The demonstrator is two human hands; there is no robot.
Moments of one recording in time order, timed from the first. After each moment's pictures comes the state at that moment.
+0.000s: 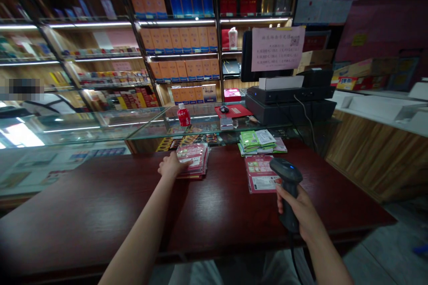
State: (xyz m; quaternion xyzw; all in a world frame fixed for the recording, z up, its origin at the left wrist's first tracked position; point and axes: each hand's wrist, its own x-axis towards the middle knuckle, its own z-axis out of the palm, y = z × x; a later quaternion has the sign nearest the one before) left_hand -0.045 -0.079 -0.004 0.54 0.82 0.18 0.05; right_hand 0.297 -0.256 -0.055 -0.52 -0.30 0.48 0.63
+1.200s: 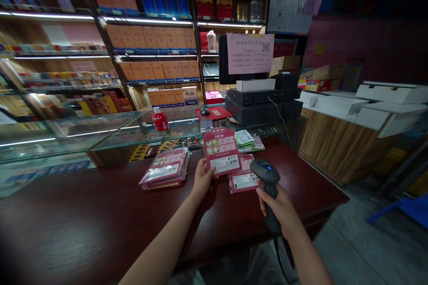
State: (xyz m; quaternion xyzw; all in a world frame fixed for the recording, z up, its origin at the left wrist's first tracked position) left_hand 0.114 -0.093 -0.087 0.52 0.30 0.56 0.57; right_hand 0.297 -0.266 -0.053 -0.52 -0.32 0.44 0.66
